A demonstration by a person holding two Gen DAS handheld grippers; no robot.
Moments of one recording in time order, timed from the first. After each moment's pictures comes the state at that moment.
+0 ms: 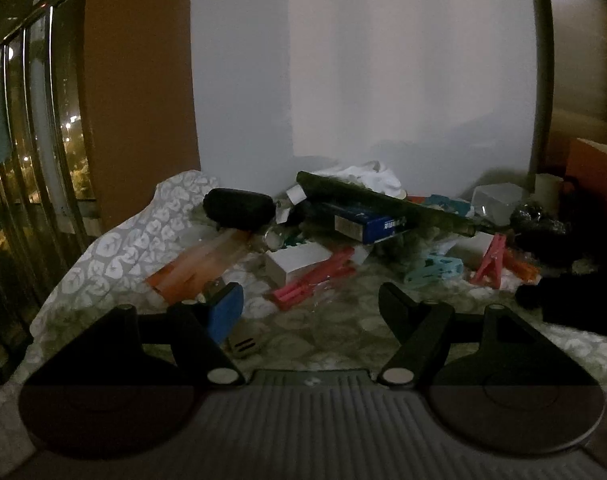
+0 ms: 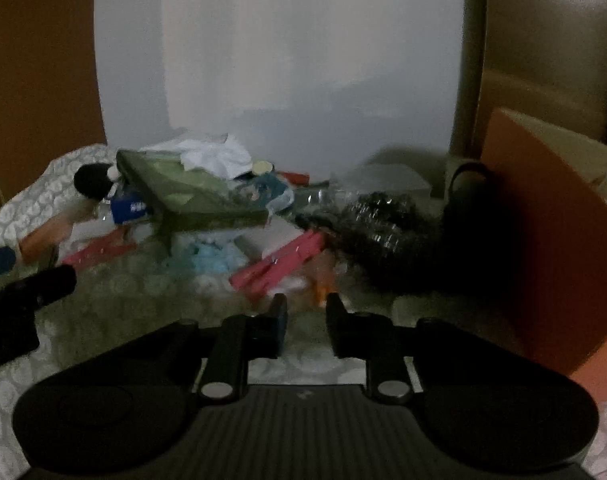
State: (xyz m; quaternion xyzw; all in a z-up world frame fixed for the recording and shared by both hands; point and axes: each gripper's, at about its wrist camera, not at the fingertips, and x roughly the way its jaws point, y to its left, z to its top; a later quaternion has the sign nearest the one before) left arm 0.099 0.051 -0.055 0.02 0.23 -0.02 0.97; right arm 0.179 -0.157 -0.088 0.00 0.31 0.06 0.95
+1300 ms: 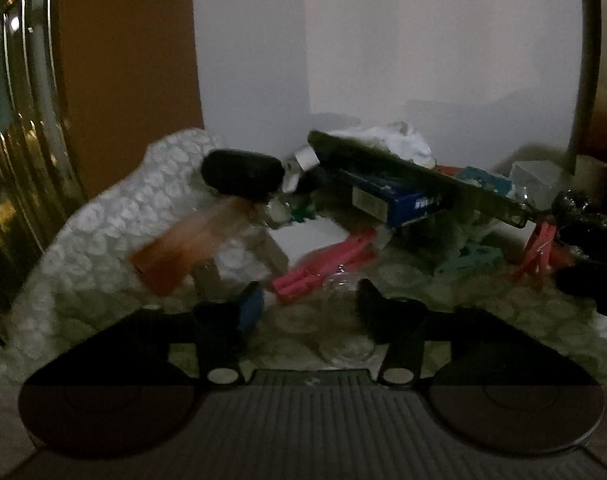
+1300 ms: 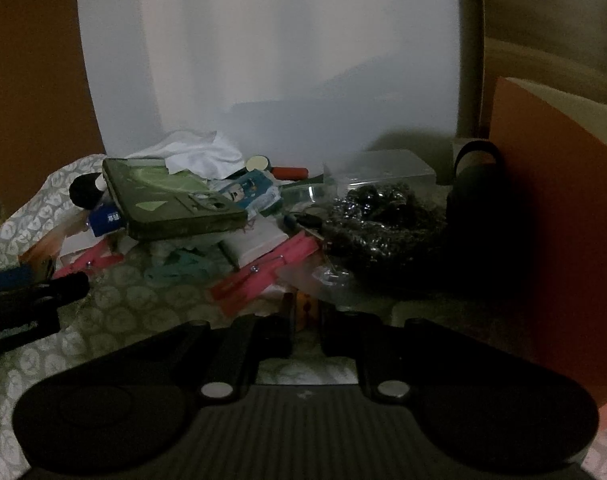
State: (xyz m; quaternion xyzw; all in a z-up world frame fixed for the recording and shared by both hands) left arm 0.141 0.043 -0.072 0.00 0.29 0.02 0.96; right arm 0.199 -0.171 -0.091 0.03 0.31 0.08 0.95
